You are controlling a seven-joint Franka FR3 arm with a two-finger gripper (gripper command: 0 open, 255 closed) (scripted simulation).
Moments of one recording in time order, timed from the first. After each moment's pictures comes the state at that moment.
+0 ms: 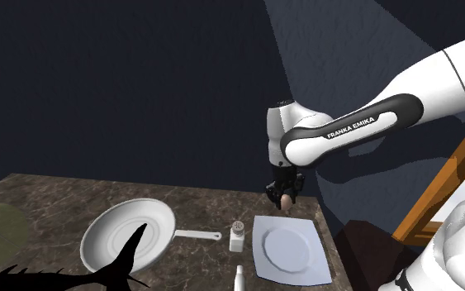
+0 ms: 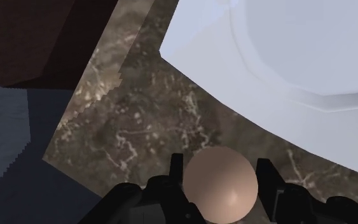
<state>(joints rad) 0.05 -0.14 0.24 -2.43 0.03 2.07 0.57</state>
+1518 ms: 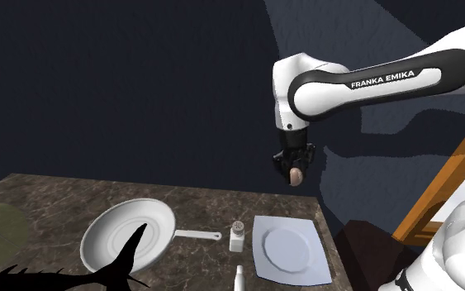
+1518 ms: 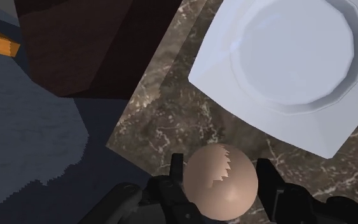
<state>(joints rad) 0.04 -0.26 0.23 -2.23 0.05 1.71 0.54</state>
